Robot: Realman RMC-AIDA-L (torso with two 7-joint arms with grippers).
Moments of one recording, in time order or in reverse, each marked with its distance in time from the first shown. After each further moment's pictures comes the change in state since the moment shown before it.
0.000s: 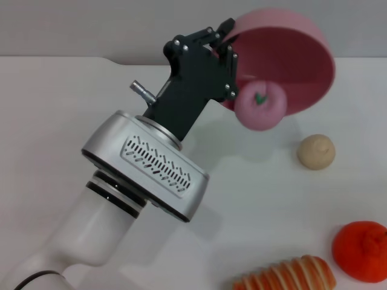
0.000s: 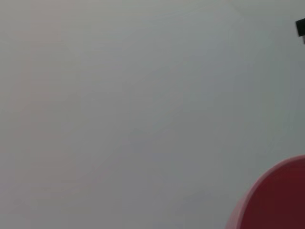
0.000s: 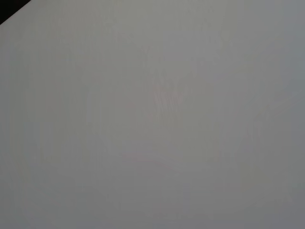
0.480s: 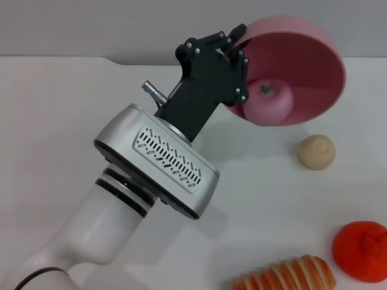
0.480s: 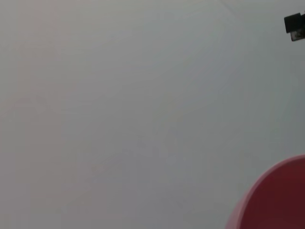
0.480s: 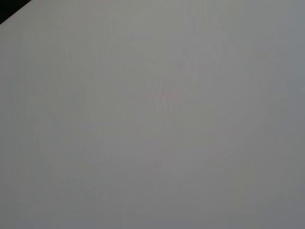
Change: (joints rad) left arm 0.000 0.002 -0.004 0.047 -0.008 0.087 -0.001; right arm -0.006 -0.001 0.001 -0.009 0.001 0.000 0.001
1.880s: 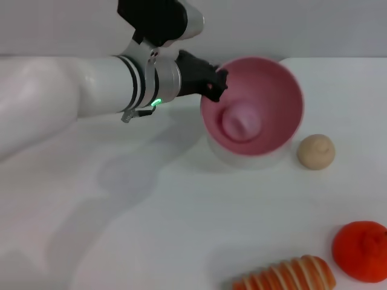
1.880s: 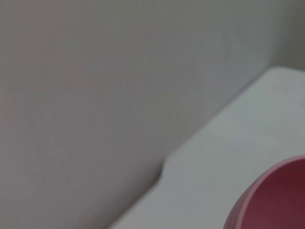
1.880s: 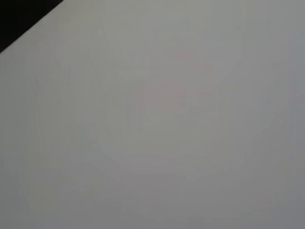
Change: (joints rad) left arm -0.288 0.004 -0.677 0.081 -0.008 1.362 -0.388; right arm -0.083 0.004 -0.008 -0.087 0.018 -0.065 0.109
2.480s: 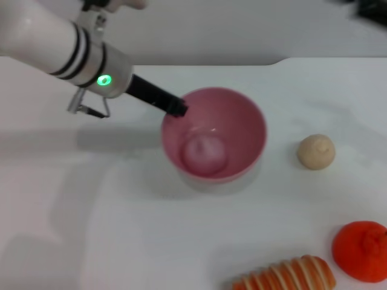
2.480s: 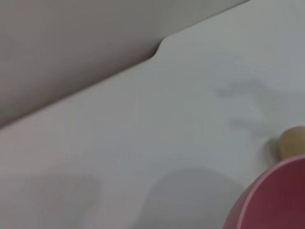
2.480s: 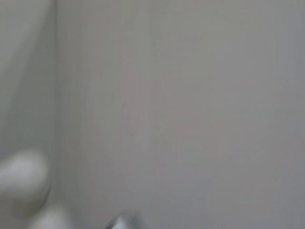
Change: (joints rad) left arm -0.184 0.004 -0.539 -0.096 0.090 0.756 -0.055; right arm 0.055 -0.002 -0.374 -0.488 -0.377 0.135 0.340
